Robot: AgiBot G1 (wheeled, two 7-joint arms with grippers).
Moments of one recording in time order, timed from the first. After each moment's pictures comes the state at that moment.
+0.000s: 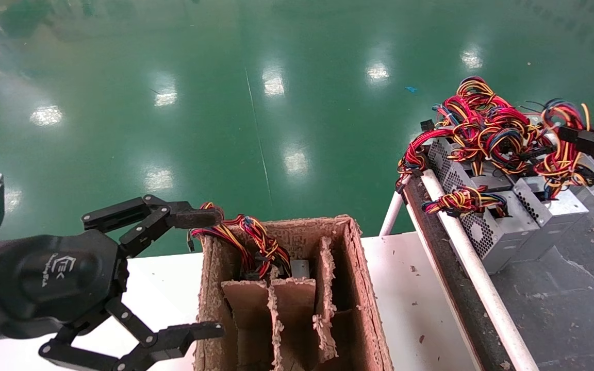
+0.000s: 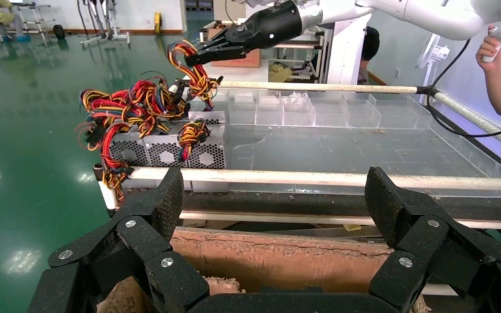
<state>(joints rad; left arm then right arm) -1.08 0.60 0.30 -1.28 0.71 1.49 -0.17 1.10 -0.45 -0.14 0.90 -1.00 -1.13 0.10</state>
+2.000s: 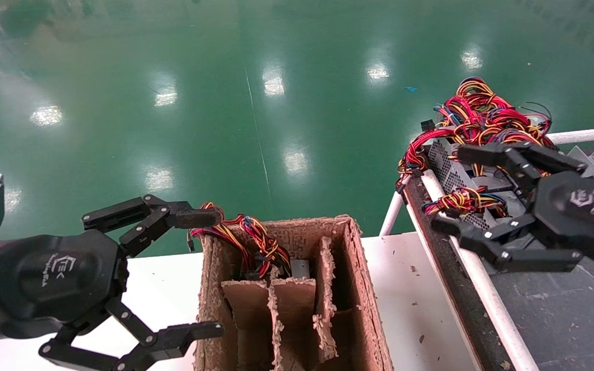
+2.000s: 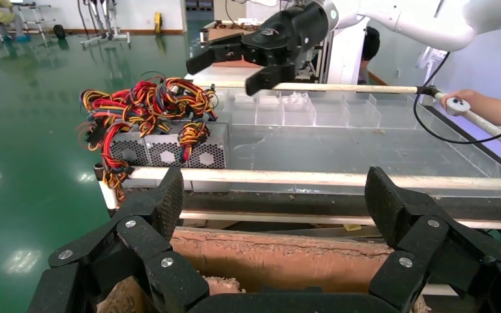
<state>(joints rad) -1.08 0.60 0.31 -1.28 0.71 1.49 -0.17 1.13 -0.55 -0.23 1.09 -0.82 -1.42 0.14</state>
